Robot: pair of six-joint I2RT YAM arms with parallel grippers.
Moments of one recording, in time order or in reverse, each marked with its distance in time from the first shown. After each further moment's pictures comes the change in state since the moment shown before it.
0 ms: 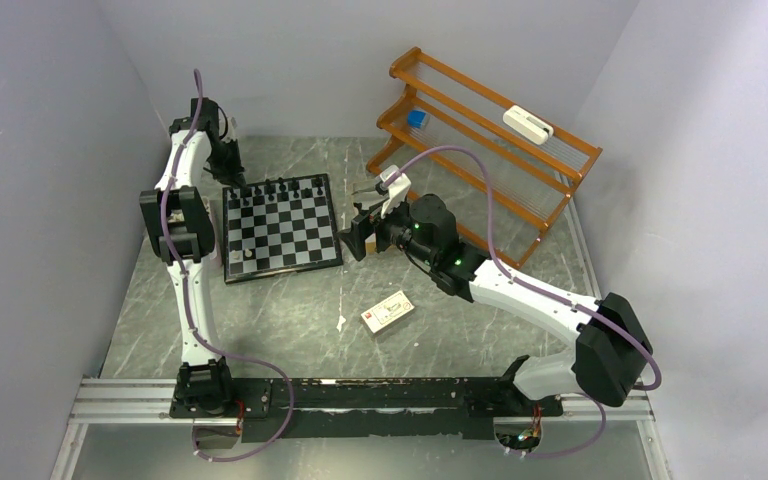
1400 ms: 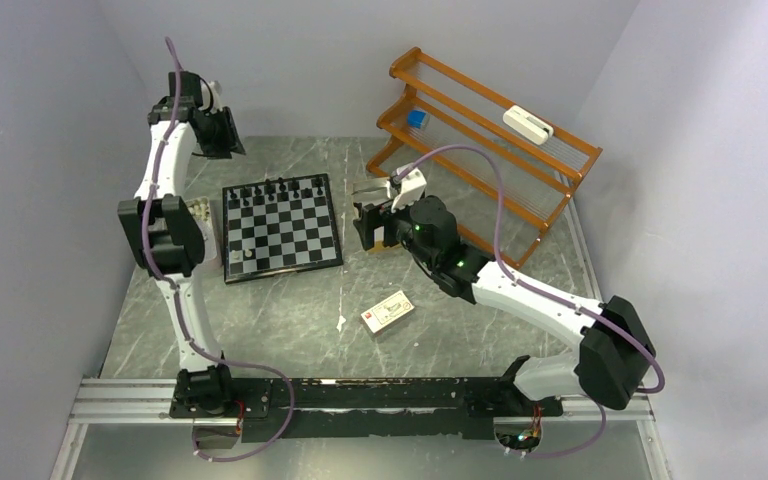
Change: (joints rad) left arm 0.001 -0.213 -0.095 0.127 0.059 -0.060; right arm 0.000 -0.022 -0.010 -0.060 0.251 0.077
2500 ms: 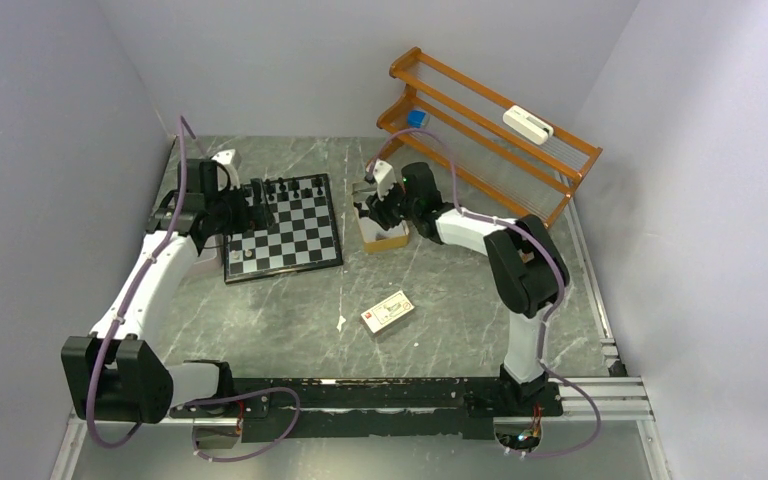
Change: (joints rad) left arm -0.171 -0.995 -1.138 0.314 -0.058 -0.015; right arm -0.301 0.600 0.272 0.027 -0.533 -0.505
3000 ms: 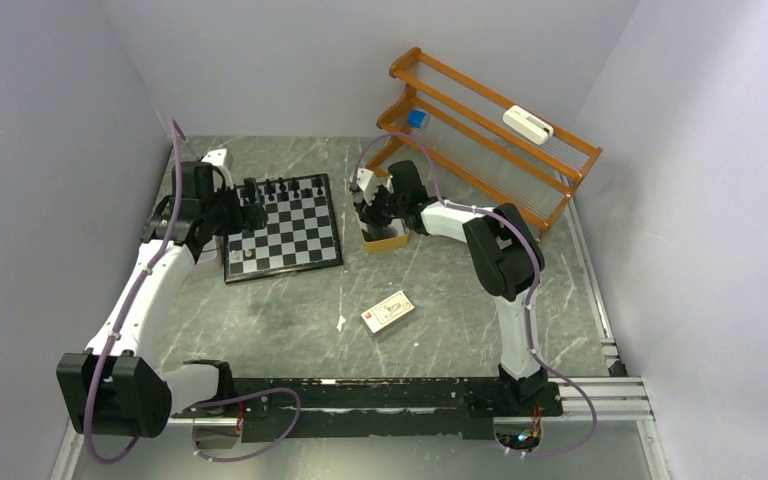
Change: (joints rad) left arm 0.001 -0.066 -0.029 0.018 -0.103 -0.019; right arm -0.001 0.208 0.192 -0.085 -0.111 -0.239
